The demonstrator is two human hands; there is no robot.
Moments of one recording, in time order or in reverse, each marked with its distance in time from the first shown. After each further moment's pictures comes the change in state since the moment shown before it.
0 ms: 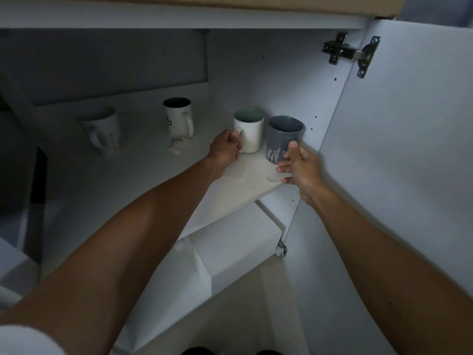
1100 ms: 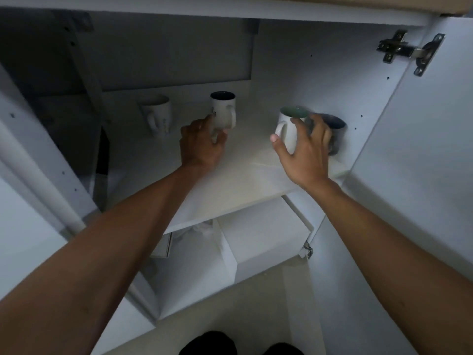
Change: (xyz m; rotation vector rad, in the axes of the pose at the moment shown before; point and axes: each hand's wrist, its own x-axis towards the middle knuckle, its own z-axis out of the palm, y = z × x) left_hand -0.054 -0.026 -0.133 0.817 0.438 0.247; right_hand -0.041 -0.025 0.063 -0.798 0.097 -0.691
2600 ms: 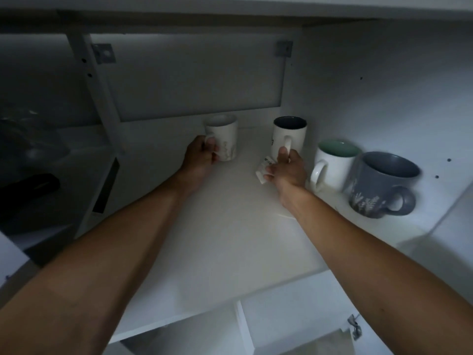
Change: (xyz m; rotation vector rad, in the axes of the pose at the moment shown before) left_hand 0.115 -0.062 0.040 -0.783 0.027 -0.218; right_hand 0.111 -0.032 0.163 1.221 -0.156 0.661
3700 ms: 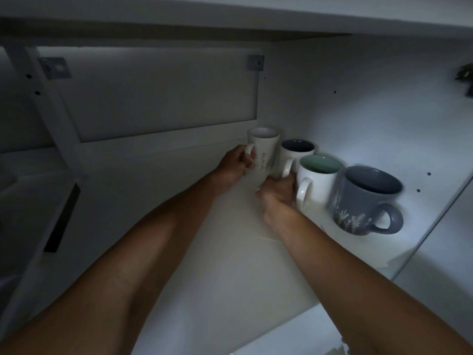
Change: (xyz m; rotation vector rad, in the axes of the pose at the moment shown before) left_hand 0.036 0.007 0.116 0.085 -0.456 -0.007; right_hand 0.037 0.023 0.004 -0.159 0.352 0.020
